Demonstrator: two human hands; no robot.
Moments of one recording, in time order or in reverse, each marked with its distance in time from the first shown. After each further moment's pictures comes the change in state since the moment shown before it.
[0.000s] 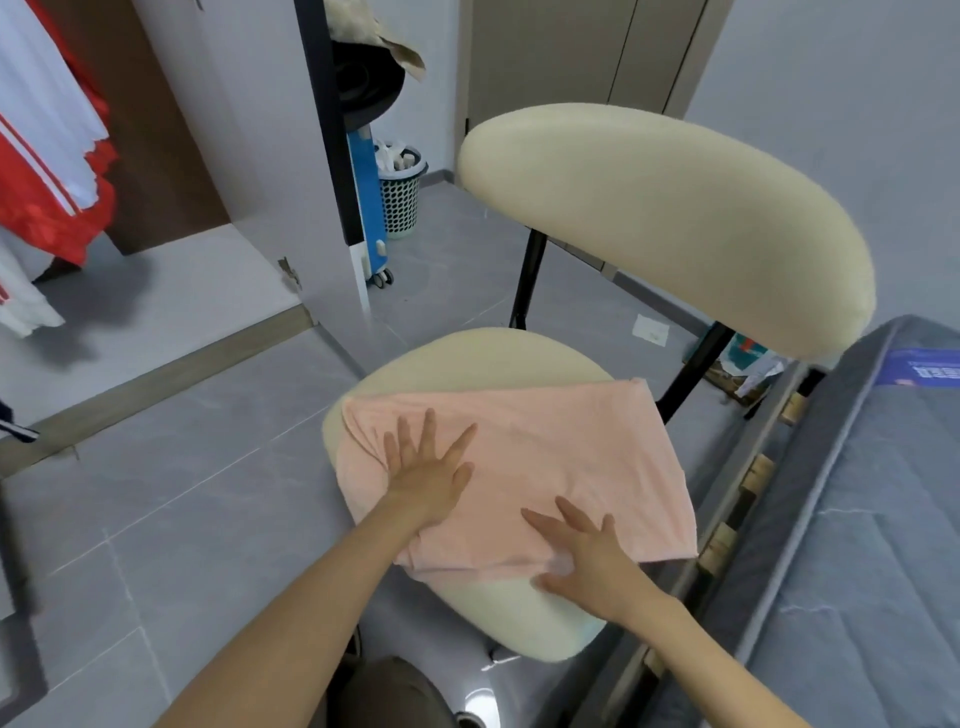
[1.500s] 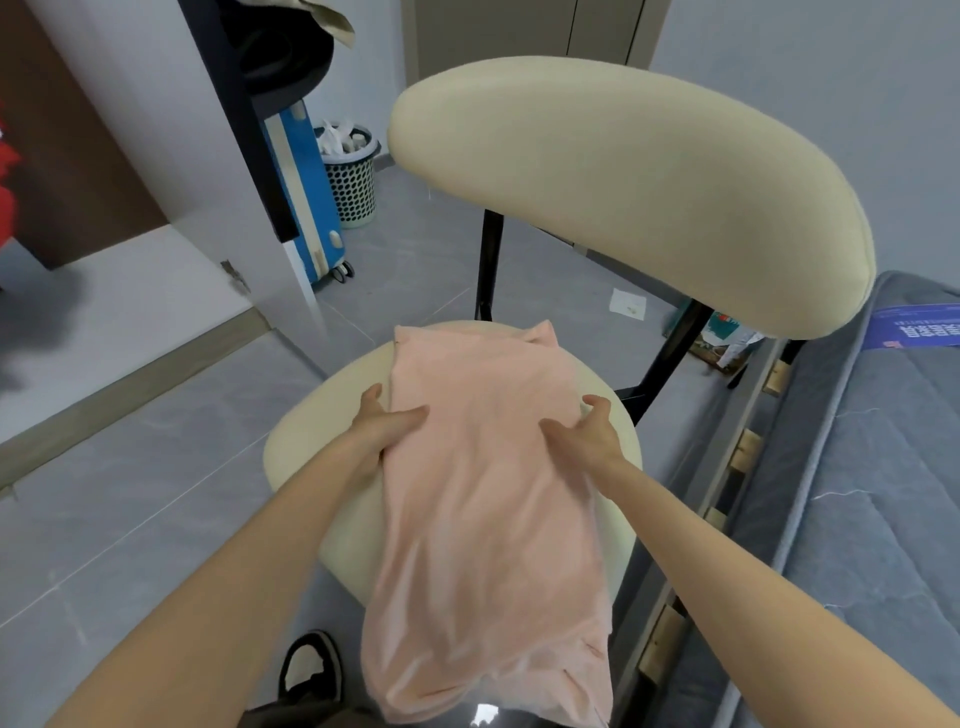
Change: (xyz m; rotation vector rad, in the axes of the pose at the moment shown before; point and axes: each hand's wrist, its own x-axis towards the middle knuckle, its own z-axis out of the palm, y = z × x) left_hand 0.072 -0.002 -0.047 -1.308 0.053 -0.293; right_hand 0.117 0.052 -0.063 0.882 0.397 0.495
